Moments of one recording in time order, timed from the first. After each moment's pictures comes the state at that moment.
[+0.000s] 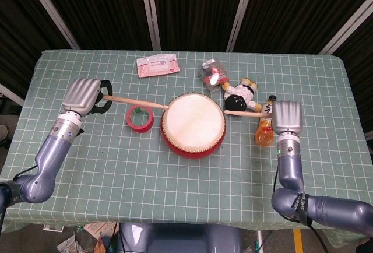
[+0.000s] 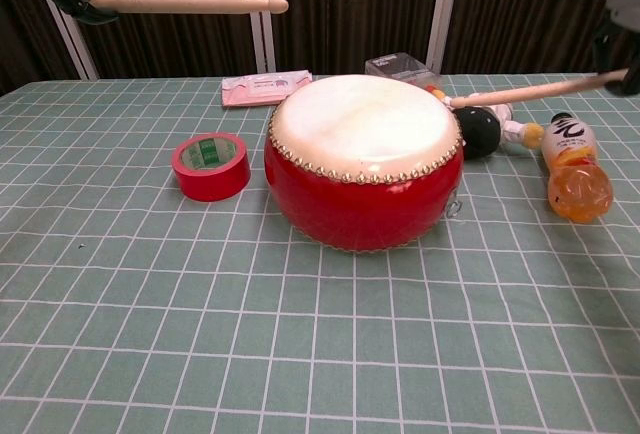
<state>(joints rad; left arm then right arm) -0.86 -1.11 -0.31 -1.75 0.73 0.96 0.39 0.93 -1.27 0.17 -1.74 -0.36 1.38 -0.87</state>
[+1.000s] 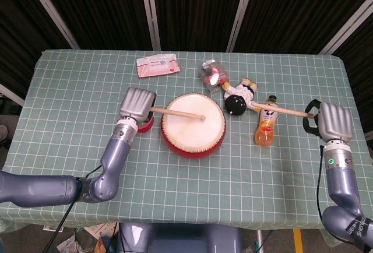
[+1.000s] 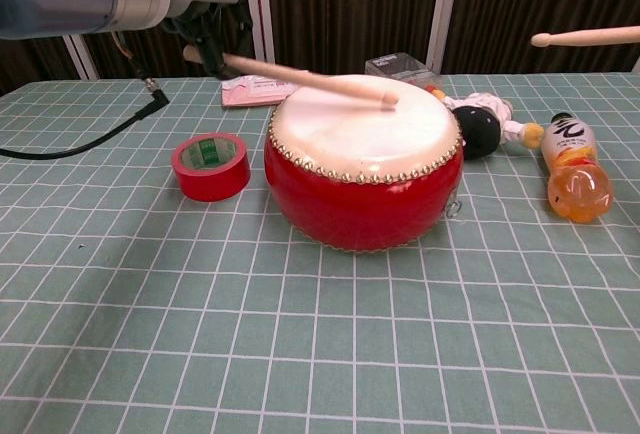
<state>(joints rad) -1.24 -1.43 -0.30 -1.70 0.19 1.17 1.04 0.63 -0.98 0.21 -1.84 -0.62 1.21 -0.36</state>
